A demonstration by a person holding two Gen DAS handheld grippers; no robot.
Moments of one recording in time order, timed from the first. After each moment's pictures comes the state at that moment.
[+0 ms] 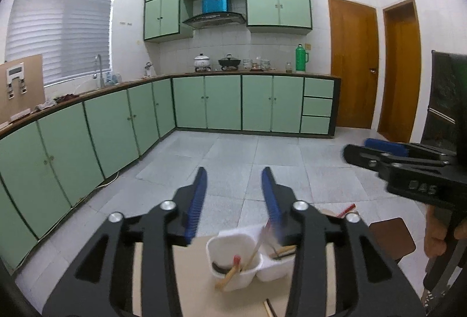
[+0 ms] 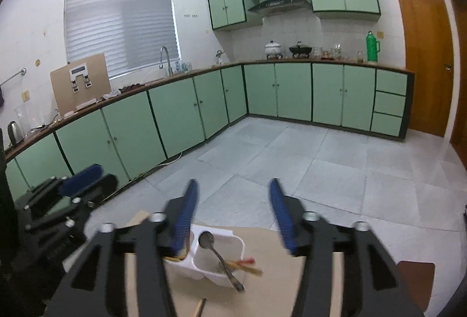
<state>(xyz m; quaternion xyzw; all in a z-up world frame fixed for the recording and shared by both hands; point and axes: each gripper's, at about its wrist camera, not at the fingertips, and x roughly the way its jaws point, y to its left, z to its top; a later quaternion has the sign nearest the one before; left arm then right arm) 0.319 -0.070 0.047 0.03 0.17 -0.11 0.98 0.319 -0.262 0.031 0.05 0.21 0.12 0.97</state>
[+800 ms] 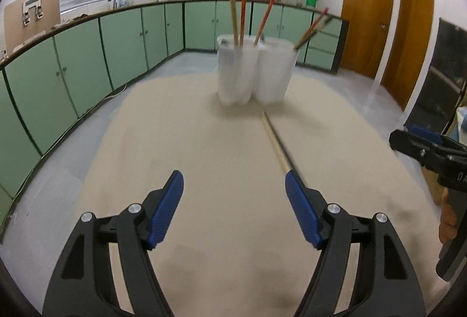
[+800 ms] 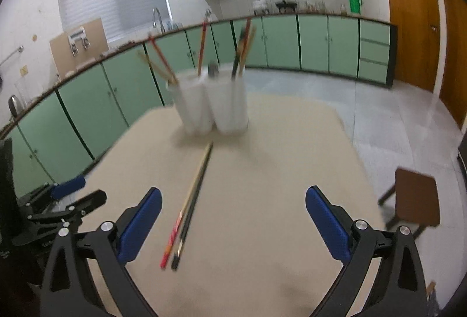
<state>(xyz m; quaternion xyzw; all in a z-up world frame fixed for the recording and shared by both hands) 0.136 -0.018 -0.133 0.01 0.34 -0.09 0.93 0.133 -0.241 -0.134 0.07 0.33 0.10 0.94</state>
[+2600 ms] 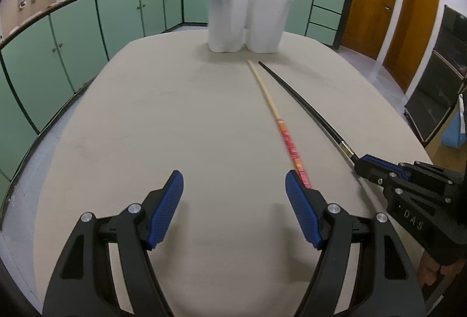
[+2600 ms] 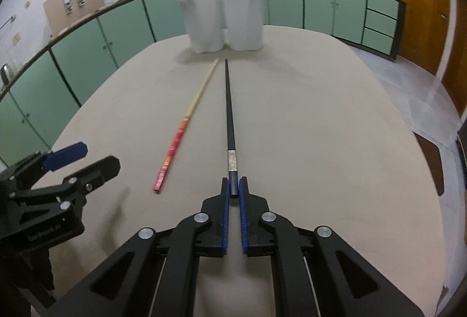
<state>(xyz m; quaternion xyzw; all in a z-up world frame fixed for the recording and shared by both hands) 0.119 -0.049 -0.179 0.01 0.40 -0.09 0.91 0.107 -0.208 -0.204 0.04 0.41 0.09 0.91</state>
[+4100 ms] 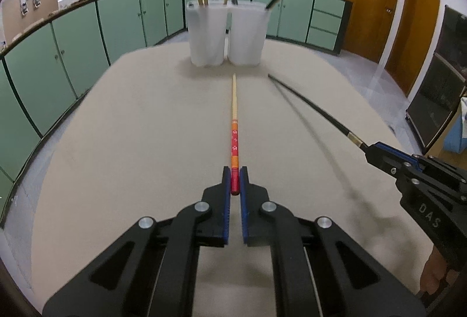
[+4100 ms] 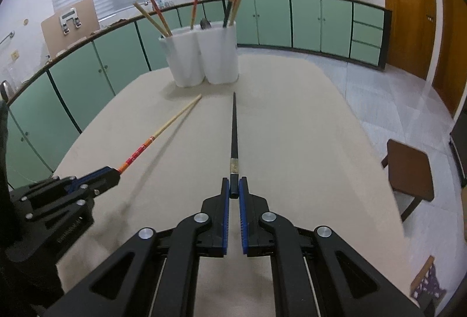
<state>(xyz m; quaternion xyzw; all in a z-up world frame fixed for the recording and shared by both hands) 0.105 -0.091 -0.151 0.01 0.38 -0.07 0.92 0.093 -0.246 -0.169 0.04 0.36 0.08 0.93</state>
